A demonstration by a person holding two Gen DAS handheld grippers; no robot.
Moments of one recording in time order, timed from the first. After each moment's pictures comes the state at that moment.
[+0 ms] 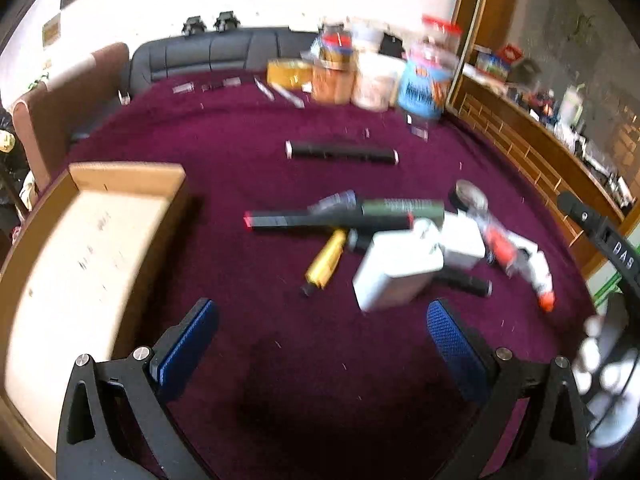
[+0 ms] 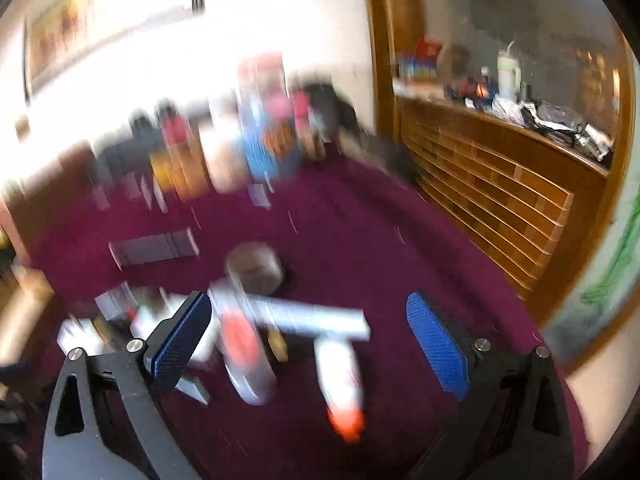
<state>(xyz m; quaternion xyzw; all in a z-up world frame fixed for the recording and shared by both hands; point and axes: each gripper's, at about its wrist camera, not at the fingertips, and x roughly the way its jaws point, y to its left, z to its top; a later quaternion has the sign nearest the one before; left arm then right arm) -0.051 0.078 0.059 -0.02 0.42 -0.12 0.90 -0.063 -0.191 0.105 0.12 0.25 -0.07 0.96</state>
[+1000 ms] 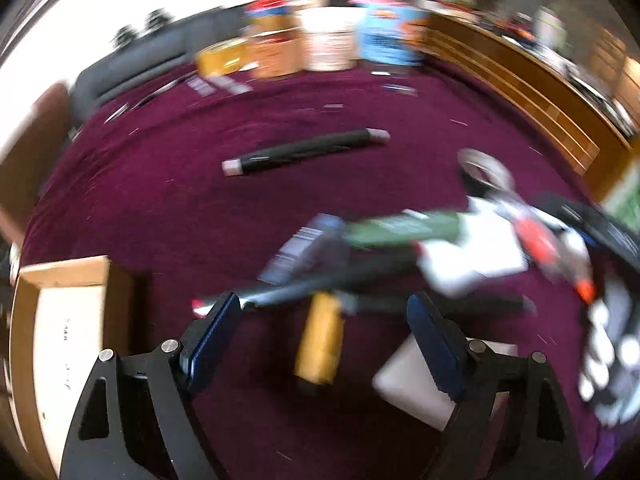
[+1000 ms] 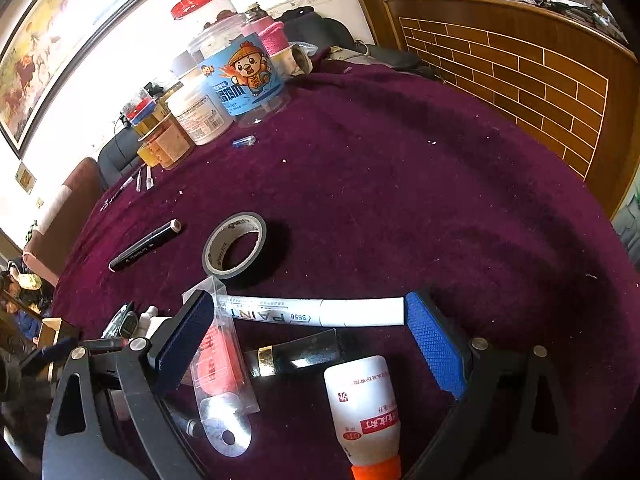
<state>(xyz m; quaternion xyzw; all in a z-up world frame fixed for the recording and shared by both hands) 0.022 0.021 0.033 0.11 0.47 -0.20 0.85 -0.007 -0.228 0.042 0.22 0.38 -0.07 0.89</state>
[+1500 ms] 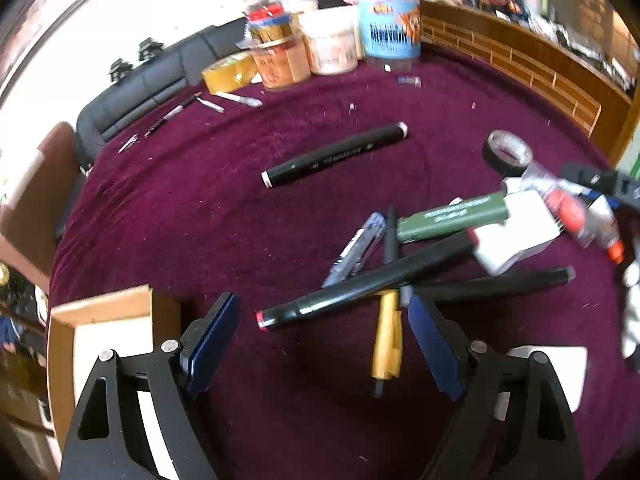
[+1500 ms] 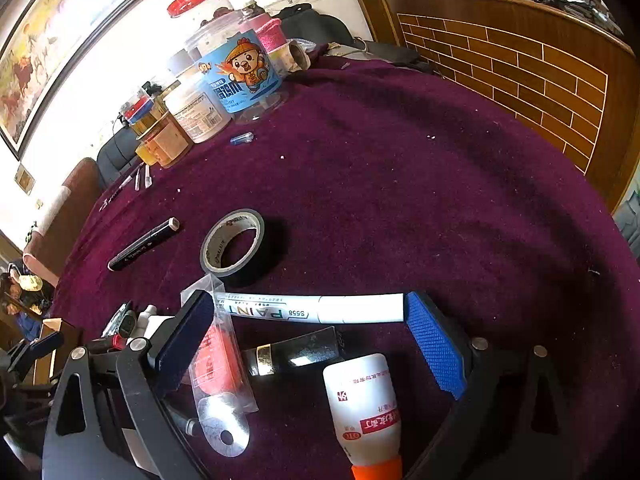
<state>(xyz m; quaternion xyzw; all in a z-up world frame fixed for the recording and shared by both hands) 0.054 0.047 0.028 0.19 0.45 -0.17 0.85 -0.006 -0.229 0.041 0.22 0.38 -0.07 0.89</state>
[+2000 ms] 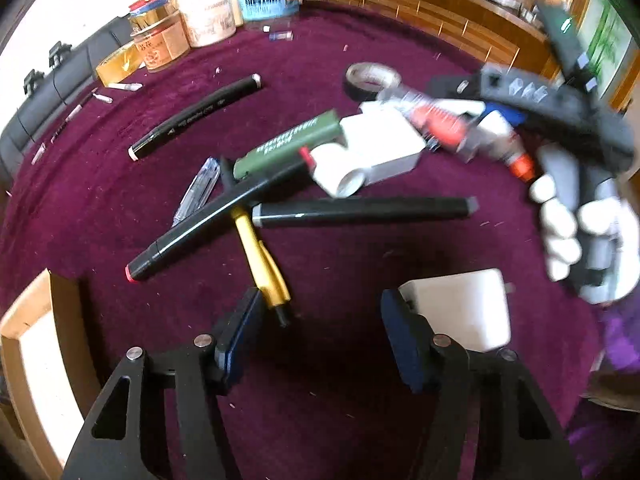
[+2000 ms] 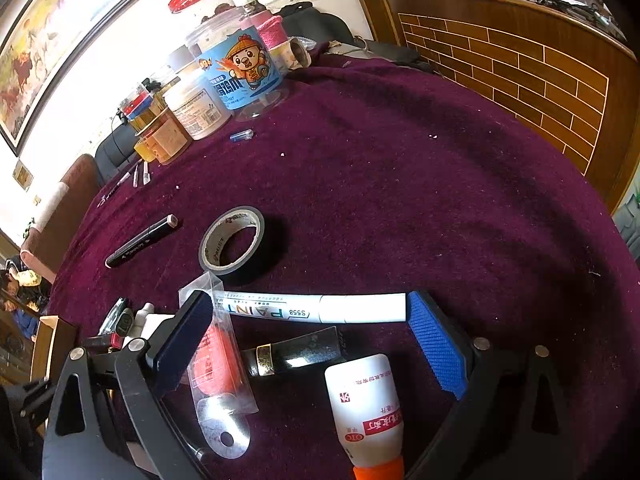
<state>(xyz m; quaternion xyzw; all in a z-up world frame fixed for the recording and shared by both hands) -0.013 0.015 0.032 0.19 0.50 -0.31 0.78 -0.005 -0.227 0.041 0.22 0.39 -0.07 0.89</state>
